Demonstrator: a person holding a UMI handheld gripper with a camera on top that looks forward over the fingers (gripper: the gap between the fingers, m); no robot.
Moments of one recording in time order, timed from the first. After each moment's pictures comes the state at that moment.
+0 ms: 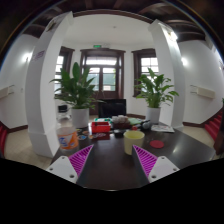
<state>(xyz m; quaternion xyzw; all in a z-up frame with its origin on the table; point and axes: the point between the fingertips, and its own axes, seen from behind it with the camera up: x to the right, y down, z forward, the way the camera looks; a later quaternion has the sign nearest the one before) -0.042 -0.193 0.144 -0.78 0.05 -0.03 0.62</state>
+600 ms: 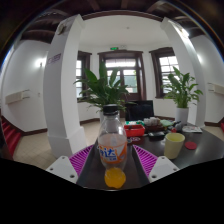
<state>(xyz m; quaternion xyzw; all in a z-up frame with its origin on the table) -0.184 -0.142 0.141 -0.77 -0.01 0.07 0.63</state>
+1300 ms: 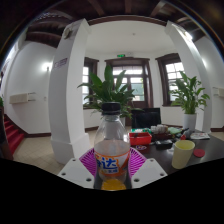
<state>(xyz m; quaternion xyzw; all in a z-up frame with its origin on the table) -0.191 -0.099 0.142 -0.74 -0.04 0.10 0.67</state>
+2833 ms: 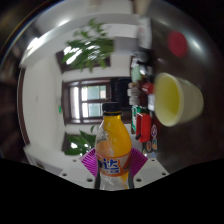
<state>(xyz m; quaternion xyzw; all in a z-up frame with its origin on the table) -0.060 -0.014 0.190 -0.53 0.48 0.55 0.43</state>
